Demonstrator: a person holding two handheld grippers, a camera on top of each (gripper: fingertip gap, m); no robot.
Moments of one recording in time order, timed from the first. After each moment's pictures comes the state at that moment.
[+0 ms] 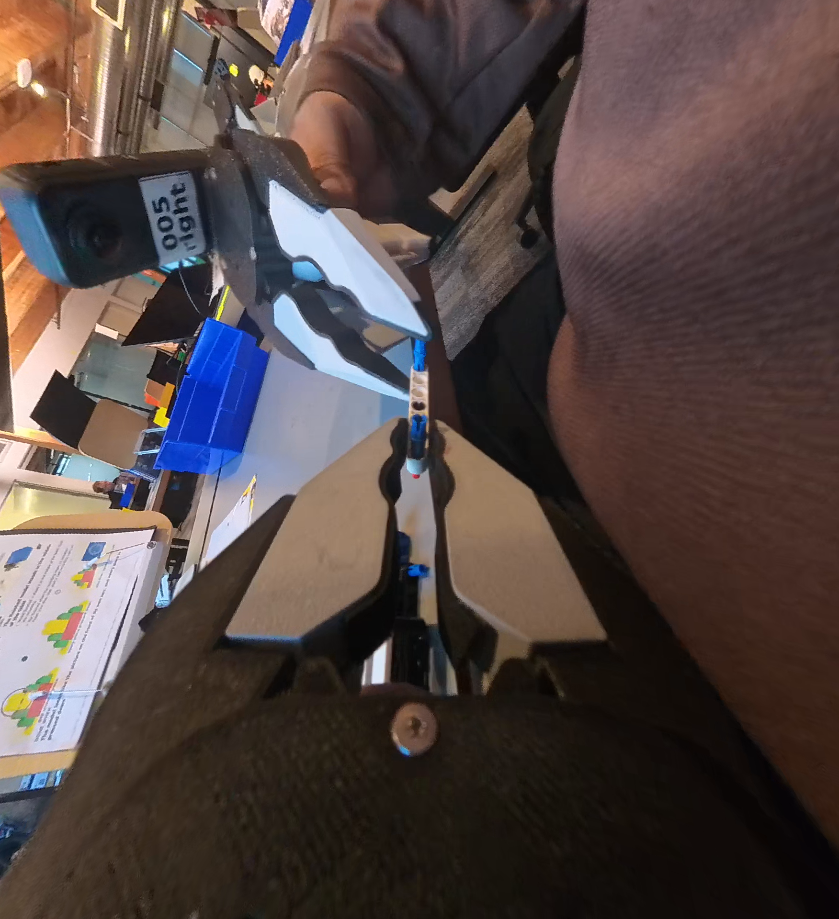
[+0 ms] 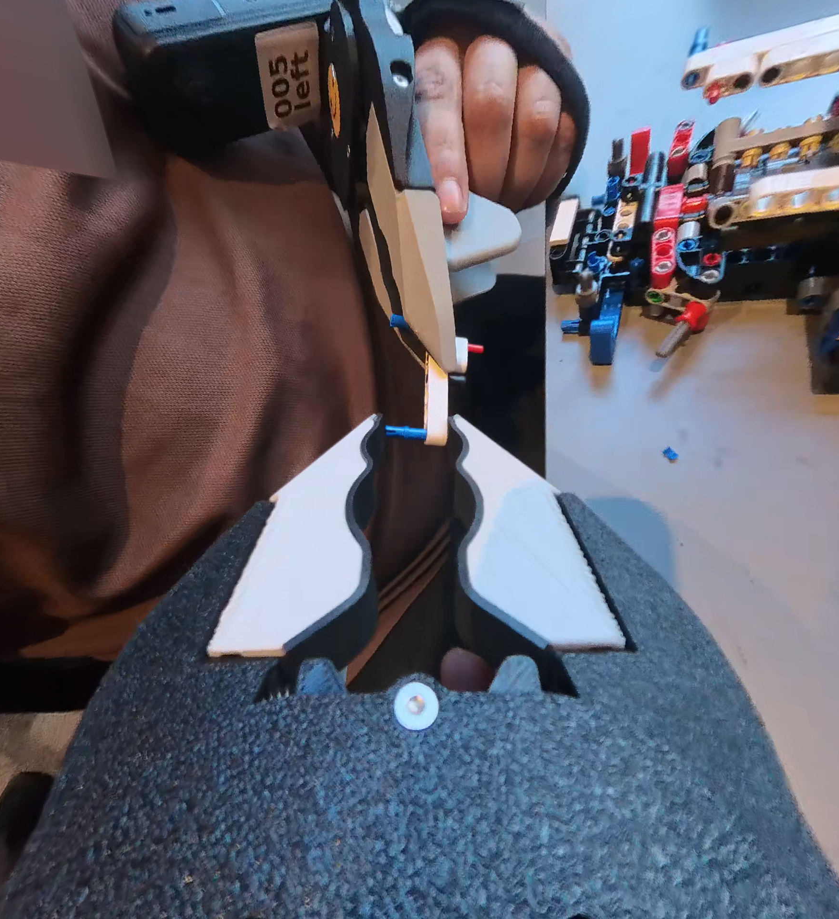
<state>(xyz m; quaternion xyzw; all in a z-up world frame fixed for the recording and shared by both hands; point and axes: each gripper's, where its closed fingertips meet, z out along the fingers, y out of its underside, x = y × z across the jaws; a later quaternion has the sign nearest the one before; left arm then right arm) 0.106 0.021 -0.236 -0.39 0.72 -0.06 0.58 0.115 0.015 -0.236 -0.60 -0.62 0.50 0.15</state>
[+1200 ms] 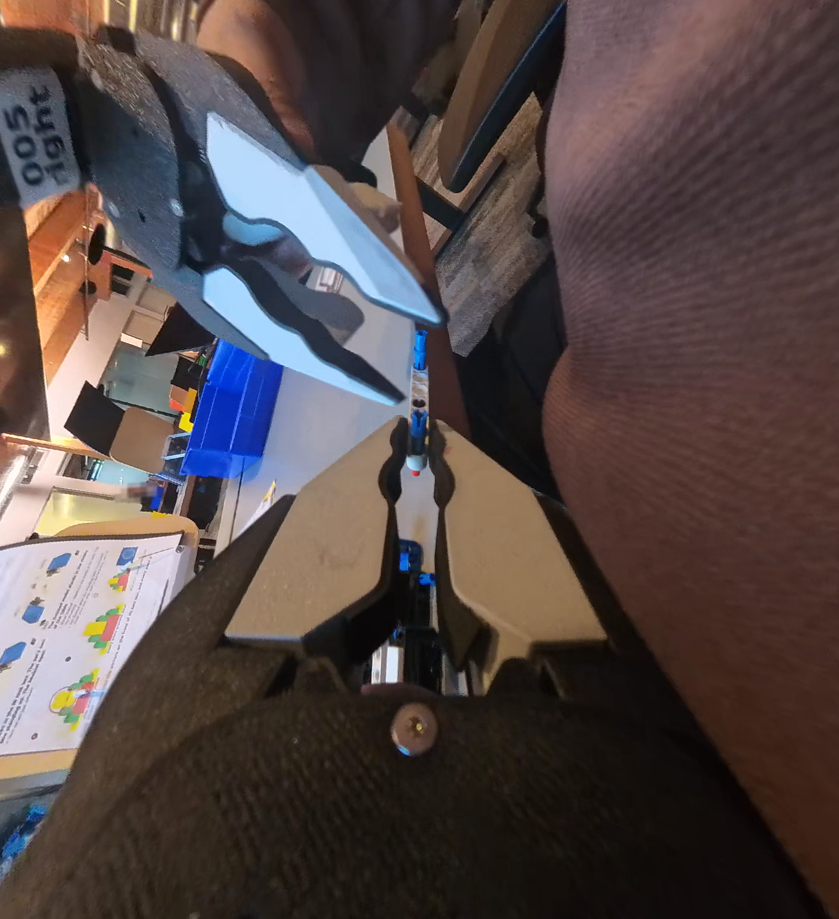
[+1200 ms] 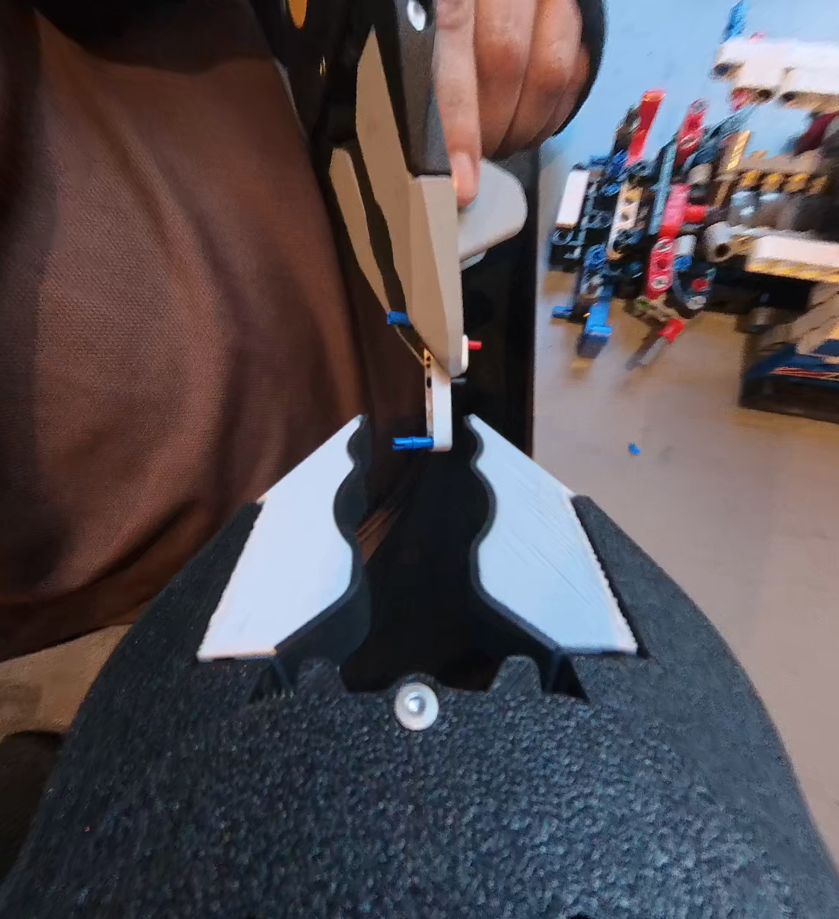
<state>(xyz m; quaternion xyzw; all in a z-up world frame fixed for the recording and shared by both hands) 0.111 0.018 -0.232 -0.37 0.72 -0.03 0.59 0.119 0.011 -0.230 -0.62 -0.70 0.32 0.16</state>
